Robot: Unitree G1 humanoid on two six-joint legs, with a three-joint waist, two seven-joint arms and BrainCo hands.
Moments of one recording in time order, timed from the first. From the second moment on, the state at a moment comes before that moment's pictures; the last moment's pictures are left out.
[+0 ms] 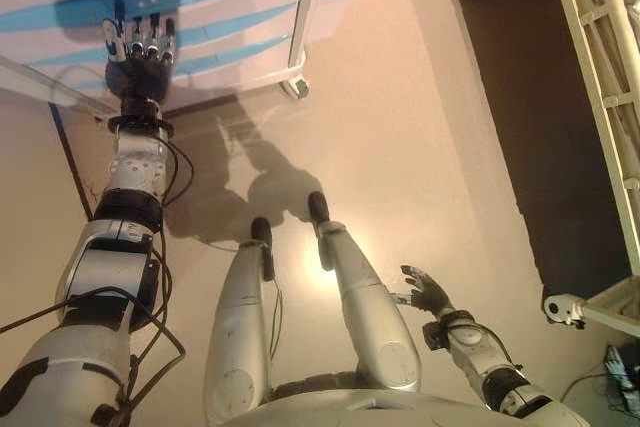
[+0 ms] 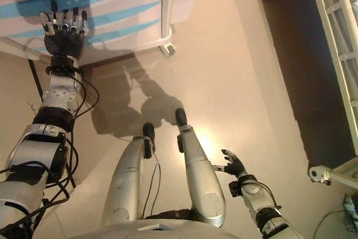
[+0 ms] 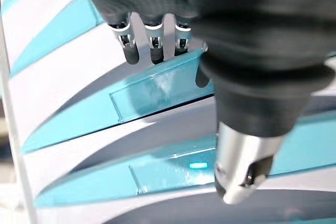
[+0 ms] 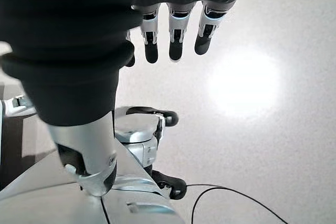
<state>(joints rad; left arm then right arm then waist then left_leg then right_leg) -0.86 0.58 -0.12 0.82 -1.79 -0.16 -0.53 -0.12 -0.31 0.39 0.98 0.25 -0.28 0.02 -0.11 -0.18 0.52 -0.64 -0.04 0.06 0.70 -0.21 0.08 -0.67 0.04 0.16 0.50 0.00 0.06</state>
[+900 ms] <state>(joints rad) -0.47 0.39 -0.22 0.76 -1.93 -0.07 -0.89 -0.12 -0.31 0.43 1.00 0.29 -0.23 -0.04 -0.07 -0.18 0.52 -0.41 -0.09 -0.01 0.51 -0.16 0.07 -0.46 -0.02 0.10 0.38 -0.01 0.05</state>
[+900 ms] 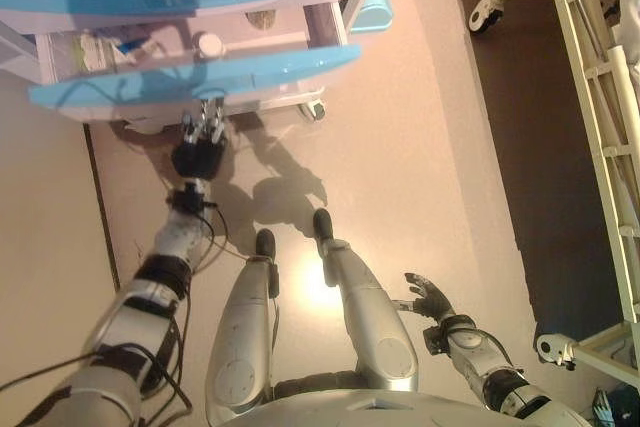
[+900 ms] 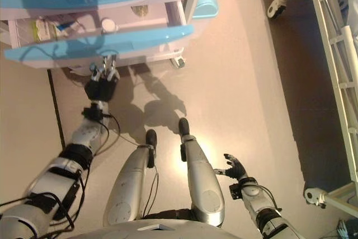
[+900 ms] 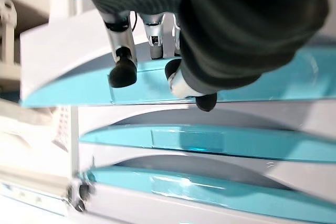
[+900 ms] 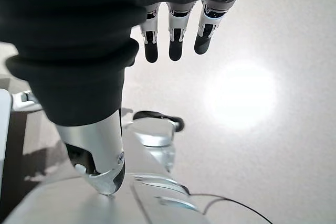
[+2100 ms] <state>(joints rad) 0.11 0.13 0.11 1.16 -1.46 0.19 -0.90 0.03 -0.30 0.10 1.18 0.08 -0.26 -0.04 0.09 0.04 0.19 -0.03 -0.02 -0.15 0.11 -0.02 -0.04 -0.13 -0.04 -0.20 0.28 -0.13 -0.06</state>
